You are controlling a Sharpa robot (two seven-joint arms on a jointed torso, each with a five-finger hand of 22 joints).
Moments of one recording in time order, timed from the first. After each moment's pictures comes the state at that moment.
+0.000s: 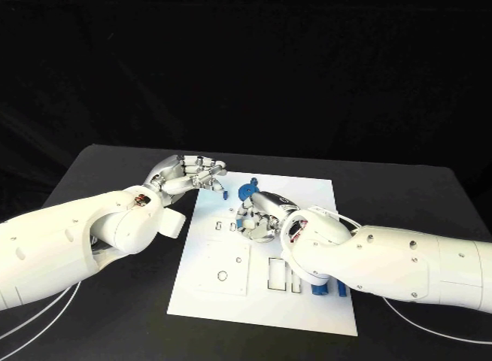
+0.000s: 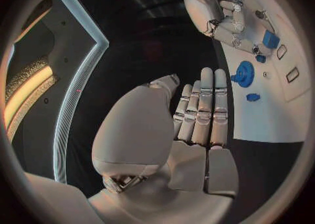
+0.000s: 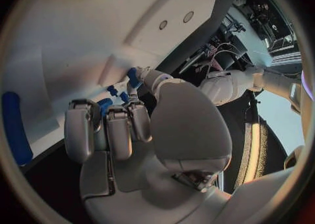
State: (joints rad) left arm 1.15 -0.89 0.04 1.55 -0.18 -0.23 0.31; left_hand 1.52 -0.12 0.37 0.27 0.19 0.81 0.21 0.30 0.22 1.02 0.17 0.11 0.07 1.07 0.10 0.50 0.51 0.17 0.88 0.19 0.60 0.29; right arm 1.21 -0.54 -0.19 1.54 -1.32 -0.50 -0.35; right_hand 1.36 -0.17 0.51 0.12 0.23 0.95 0.14 0.25 0.42 1.43 0.06 1.42 1.31 1.46 -0.01 1.55 1.31 0.05 1.46 0.09 1.39 1.31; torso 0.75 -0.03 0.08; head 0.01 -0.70
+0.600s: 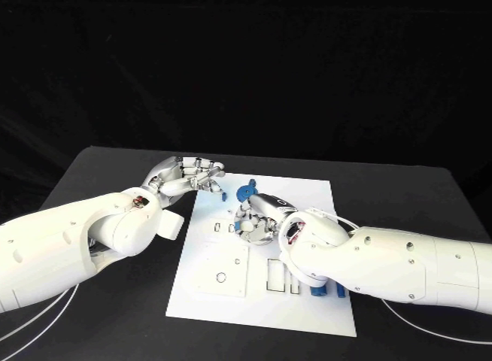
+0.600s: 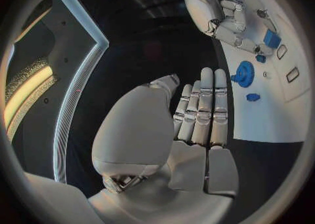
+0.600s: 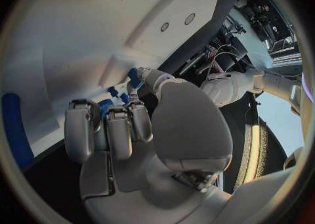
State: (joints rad) left arm 1.15 -0.89 0.04 1.55 -0.18 -0.23 0.31; left_hand 1.52 -0.12 0.37 0.27 0.19 0.81 0.21 0.30 0.22 1.02 0.17 0.11 0.07 1.07 0.10 0.50 0.51 0.17 0.88 0.19 0.60 0.29; right arm 1.21 -0.54 -0.19 1.54 -1.32 -0.49 -0.35; right_hand 1.34 -0.18 0.51 0.12 0.23 0.95 0.14 0.25 0.42 1.43 0.06 1.42 1.31 1.46 -0.01 1.55 1.31 0.05 1.46 0.09 1.39 1.31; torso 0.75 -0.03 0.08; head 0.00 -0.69
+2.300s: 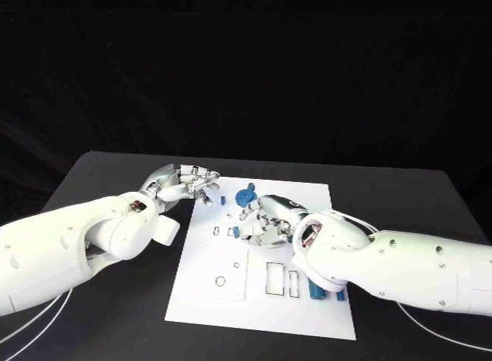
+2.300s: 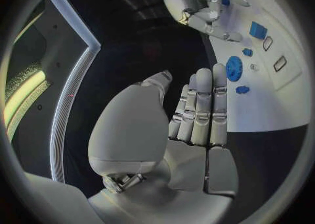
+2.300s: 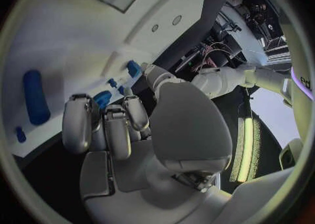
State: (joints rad) left arm 1.15 -0.90 0.04 1.54 -0.24 -0.25 0.21; left_hand 1.42 -0.16 0.29 0.28 0.18 0.77 0.20 0.36 0.27 1.10 0.12 0.37 0.25 1.21 0.05 0.96 0.81 0.17 0.99 0.15 0.82 0.40; right arm 1.23 -0.66 -0.18 1.64 -1.30 -0.49 -0.29; right_hand 1.35 -0.21 0.34 0.16 0.22 0.78 0.19 0.19 0.38 1.32 0.10 1.33 1.27 1.47 0.02 1.54 1.31 0.05 1.43 0.12 1.30 1.31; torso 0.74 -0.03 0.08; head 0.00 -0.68
